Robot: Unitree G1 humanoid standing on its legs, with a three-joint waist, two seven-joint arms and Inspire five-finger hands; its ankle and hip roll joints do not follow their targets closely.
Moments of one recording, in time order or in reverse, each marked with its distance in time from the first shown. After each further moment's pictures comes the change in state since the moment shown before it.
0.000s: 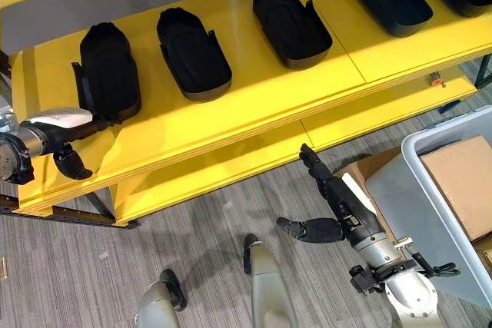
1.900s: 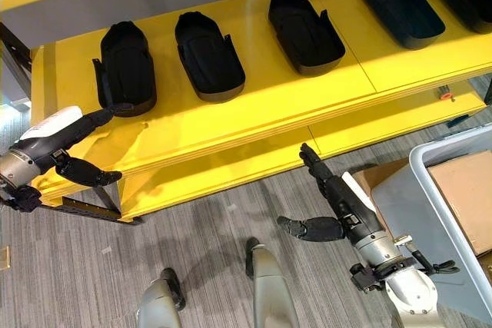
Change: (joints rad) left arm 0.496 -0.166 0.486 -0.320 -0.340 -0.027 0.153; right arm -0.040 0.001 -0.001 0.024 0.000 -0.005 0.016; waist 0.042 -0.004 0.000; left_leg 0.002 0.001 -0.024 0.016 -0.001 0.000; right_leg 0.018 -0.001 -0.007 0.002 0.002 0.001
